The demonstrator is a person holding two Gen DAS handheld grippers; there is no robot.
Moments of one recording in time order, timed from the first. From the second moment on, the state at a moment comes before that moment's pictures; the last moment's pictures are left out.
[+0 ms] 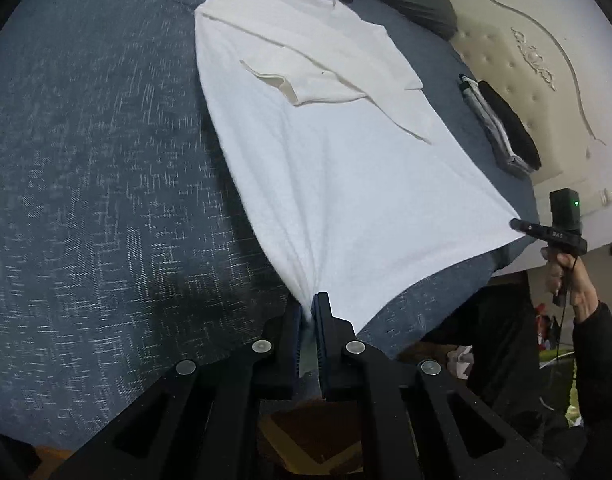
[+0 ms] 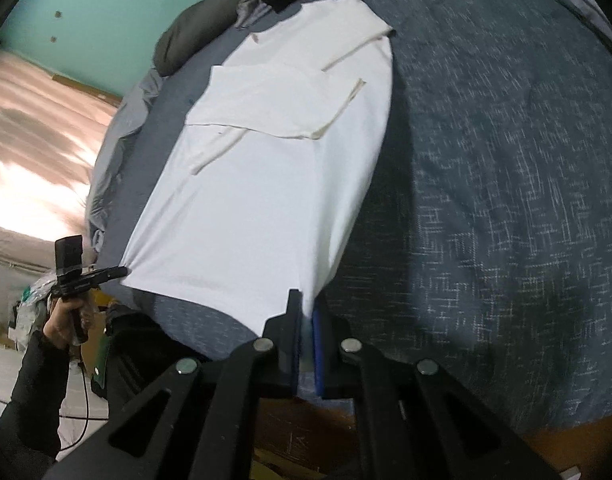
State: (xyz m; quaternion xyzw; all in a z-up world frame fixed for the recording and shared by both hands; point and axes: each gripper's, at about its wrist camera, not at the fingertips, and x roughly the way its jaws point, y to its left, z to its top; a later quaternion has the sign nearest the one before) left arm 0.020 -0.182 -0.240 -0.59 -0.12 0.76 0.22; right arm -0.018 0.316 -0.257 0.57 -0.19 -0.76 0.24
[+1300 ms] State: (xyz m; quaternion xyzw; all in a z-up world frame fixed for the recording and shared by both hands) left arm 0.098 -0.197 -0.143 -0.50 -0.12 0.81 0.27; right arm 0.054 0.322 -0.147 0.49 -0.20 -0.77 0.35
